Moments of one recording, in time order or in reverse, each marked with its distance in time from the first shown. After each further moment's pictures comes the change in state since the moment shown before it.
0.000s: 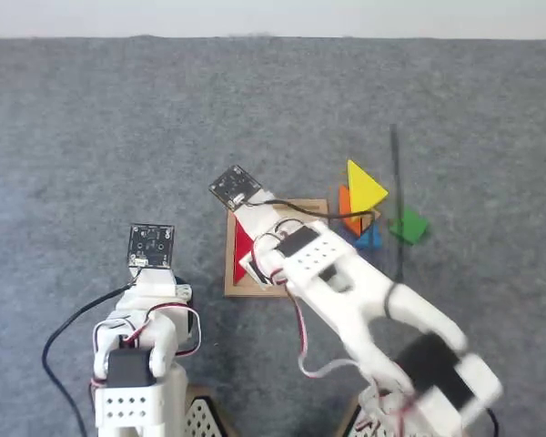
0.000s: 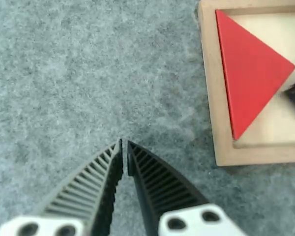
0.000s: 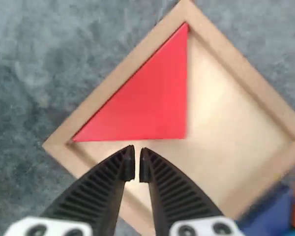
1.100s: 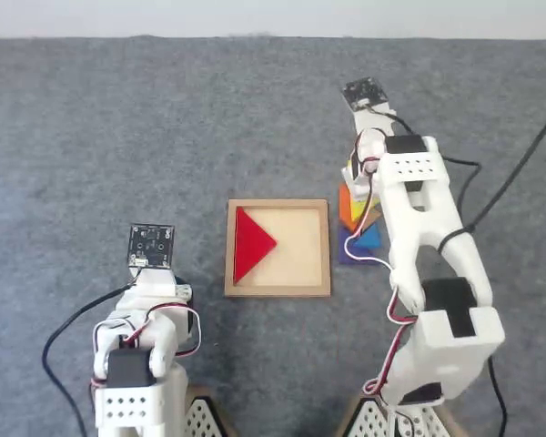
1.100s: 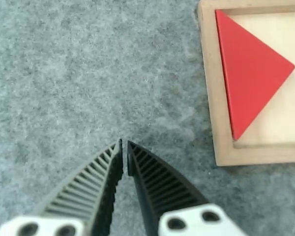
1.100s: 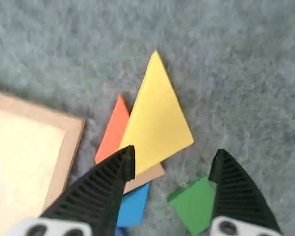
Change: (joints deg) left arm 0.0 0.0 0.0 0.0 0.0; right arm 31.8 21.0 -33.4 16.2 7.5
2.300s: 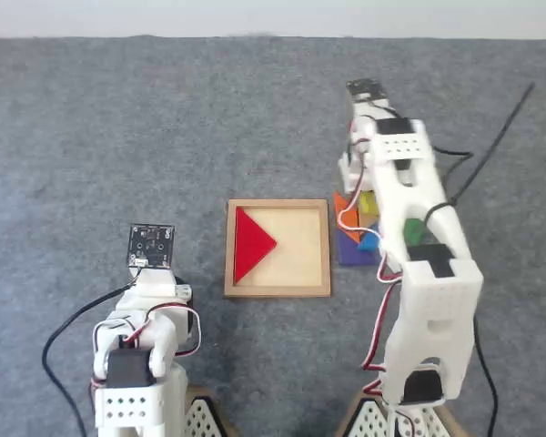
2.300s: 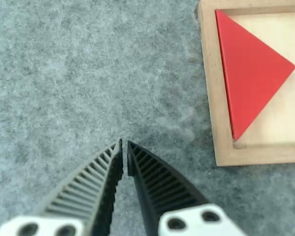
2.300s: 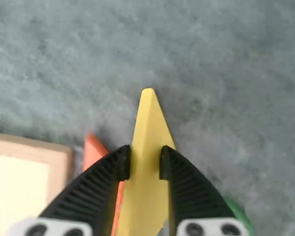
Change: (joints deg) left arm 0.0 0.0 0.0 0.0 0.0; right arm 1.7 19.5 -20.0 10.1 -7.0
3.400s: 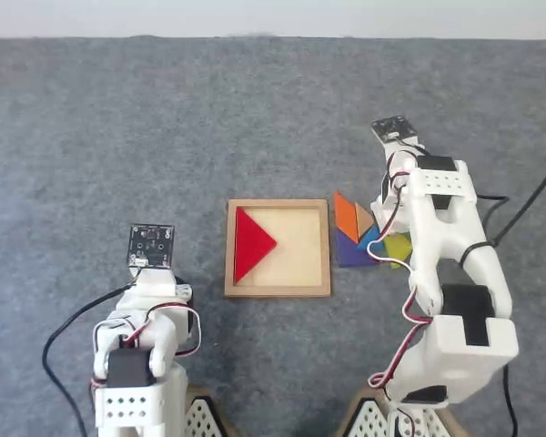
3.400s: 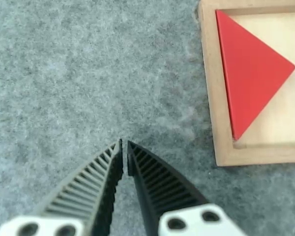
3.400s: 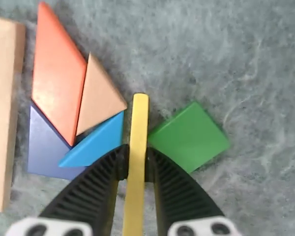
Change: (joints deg) left arm 0.0 0.0 0.0 0.0 0.0; right arm 6.8 -21.6 31.7 -5.0 13.7
